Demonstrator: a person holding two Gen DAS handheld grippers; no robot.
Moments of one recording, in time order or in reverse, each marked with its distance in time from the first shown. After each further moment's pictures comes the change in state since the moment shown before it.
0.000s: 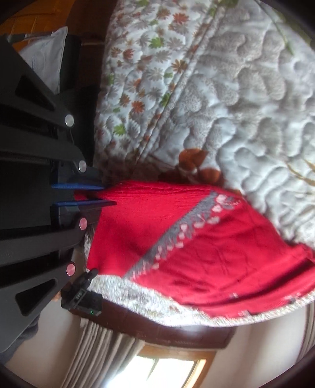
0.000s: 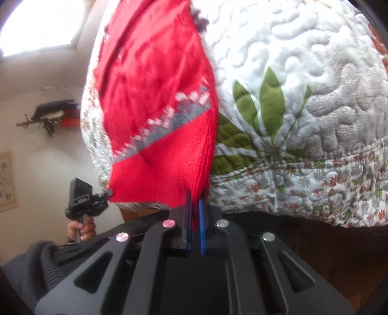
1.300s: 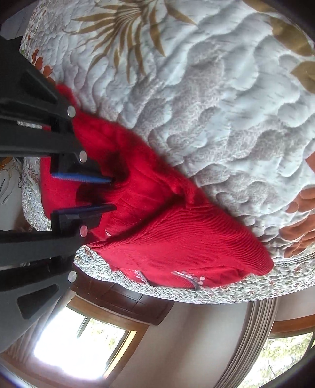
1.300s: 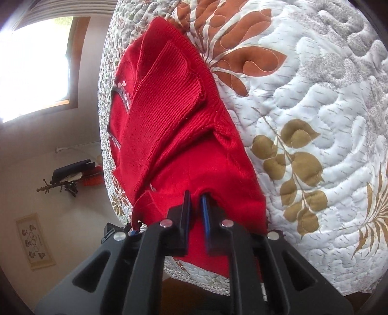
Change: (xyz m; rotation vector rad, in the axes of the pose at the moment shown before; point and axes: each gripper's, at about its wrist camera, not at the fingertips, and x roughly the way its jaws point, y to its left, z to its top) left arm 0.003 -0.095 0.238 -0.231 -0.148 -0.170; right arm -0.010 0.032 0.242 0.209 -0.118 0.114
